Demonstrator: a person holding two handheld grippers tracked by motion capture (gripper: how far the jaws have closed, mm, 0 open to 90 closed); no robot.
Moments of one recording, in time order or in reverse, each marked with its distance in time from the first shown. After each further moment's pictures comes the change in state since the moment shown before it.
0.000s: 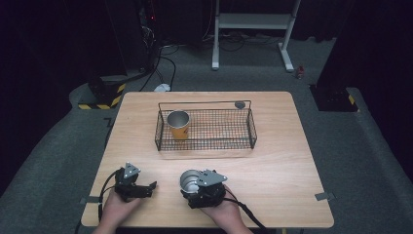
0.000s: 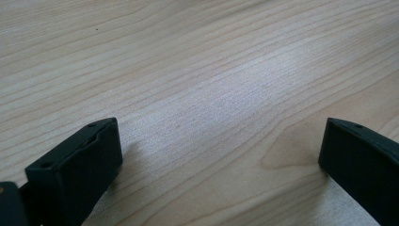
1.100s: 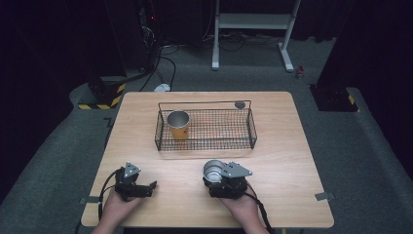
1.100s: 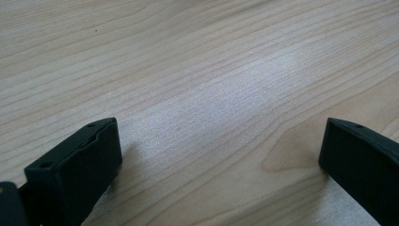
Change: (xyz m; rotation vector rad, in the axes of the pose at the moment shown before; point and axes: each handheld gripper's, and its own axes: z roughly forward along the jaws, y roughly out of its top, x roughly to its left) left arm 0.000 0.001 0.001 0.001 -0.004 -0.004; right arm -0.046 -0.017 -0.035 -0.026 -0.161 0.096
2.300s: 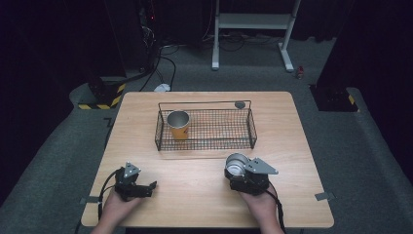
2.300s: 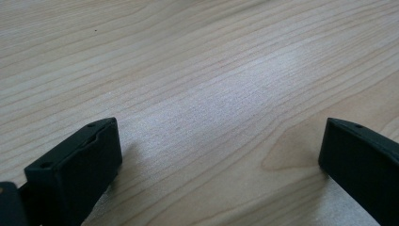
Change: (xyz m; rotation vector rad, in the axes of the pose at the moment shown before) left arm 0.001 0.000 0.000 0.007 -0.002 0.007; right arm -0.044 -0.011 -0.037 -0.043 -0.138 0.084
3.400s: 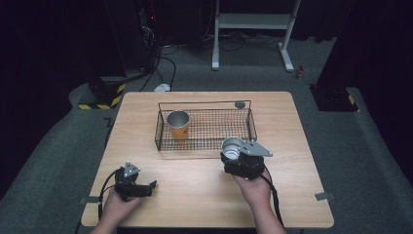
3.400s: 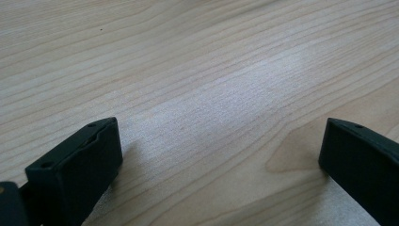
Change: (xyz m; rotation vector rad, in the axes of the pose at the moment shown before) left arm 0.000 0.000 0.000 -0.004 0.012 -0.015; right arm 0.000 0.055 0.011 -0.006 -0.064 0.017
